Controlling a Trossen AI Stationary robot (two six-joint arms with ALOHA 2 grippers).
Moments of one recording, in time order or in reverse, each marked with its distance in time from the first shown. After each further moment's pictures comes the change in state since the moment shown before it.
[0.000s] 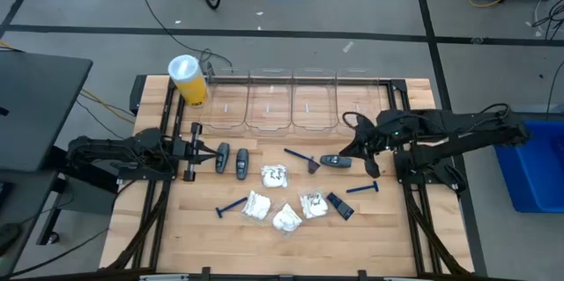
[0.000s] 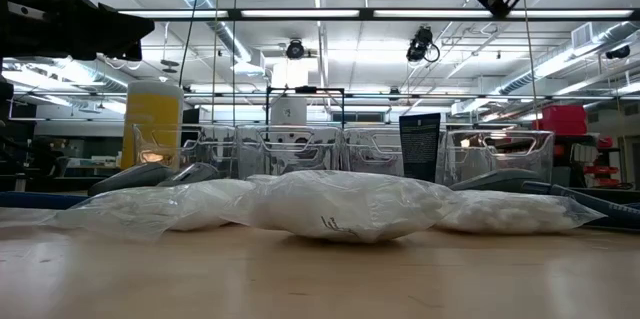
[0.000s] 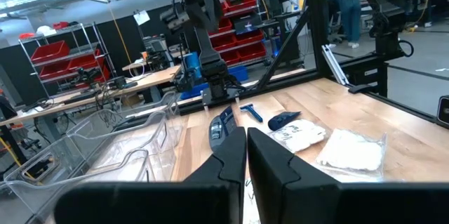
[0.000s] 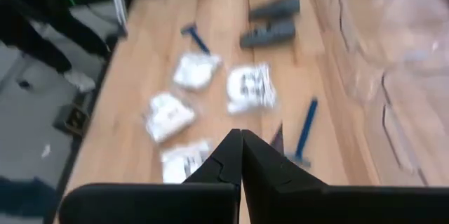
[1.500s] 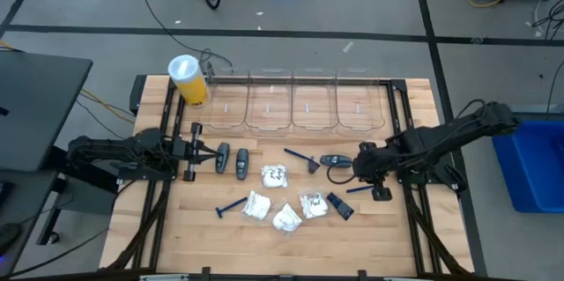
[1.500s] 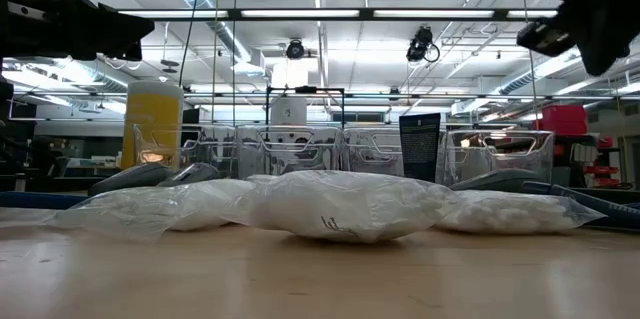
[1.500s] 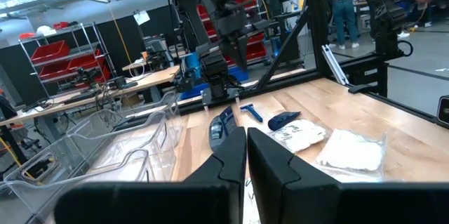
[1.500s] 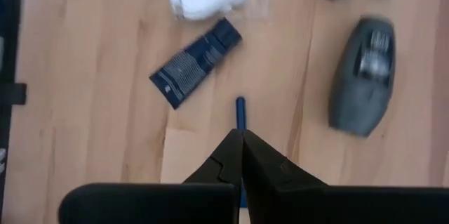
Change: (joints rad) left arm 0.000 0.000 0.000 0.000 0.000 0.000; right arm 0.241 0.178 -0.036 -0.364 0.019 0.035
